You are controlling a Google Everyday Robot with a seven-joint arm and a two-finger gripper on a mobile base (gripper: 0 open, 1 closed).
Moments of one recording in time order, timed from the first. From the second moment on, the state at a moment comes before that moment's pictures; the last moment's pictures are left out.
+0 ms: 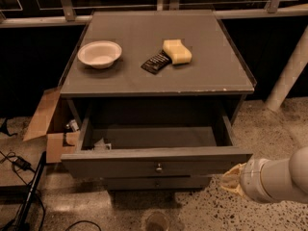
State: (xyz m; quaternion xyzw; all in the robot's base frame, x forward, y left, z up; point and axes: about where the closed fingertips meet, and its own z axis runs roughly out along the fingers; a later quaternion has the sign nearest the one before) arm 0.390 -0.220 0.670 -0.57 0.78 0.03 0.26
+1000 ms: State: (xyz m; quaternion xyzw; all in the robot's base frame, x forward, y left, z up) arm 0.447 -0.176 0.630 -0.57 0.71 0.02 0.41
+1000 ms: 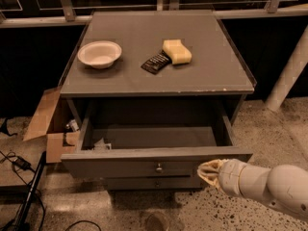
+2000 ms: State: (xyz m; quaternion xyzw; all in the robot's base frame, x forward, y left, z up) arm 0.493 -0.175 0.619 -0.55 0.70 0.00 0.46
